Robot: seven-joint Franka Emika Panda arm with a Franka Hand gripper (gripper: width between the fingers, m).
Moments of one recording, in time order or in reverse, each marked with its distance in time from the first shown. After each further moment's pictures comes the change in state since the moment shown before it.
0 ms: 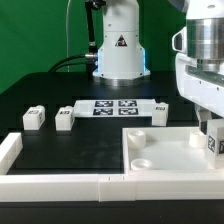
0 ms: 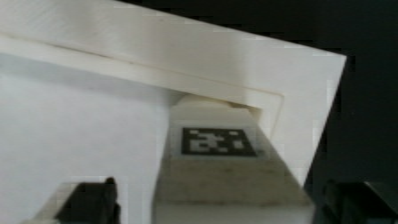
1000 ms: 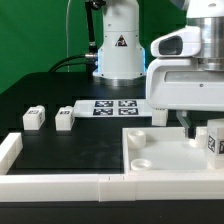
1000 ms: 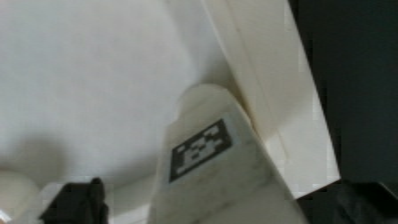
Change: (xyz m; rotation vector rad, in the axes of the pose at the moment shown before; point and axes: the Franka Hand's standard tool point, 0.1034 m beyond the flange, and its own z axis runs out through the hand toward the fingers) arm 0.001 0.000 -0.003 -0.020 -0.005 -1.092
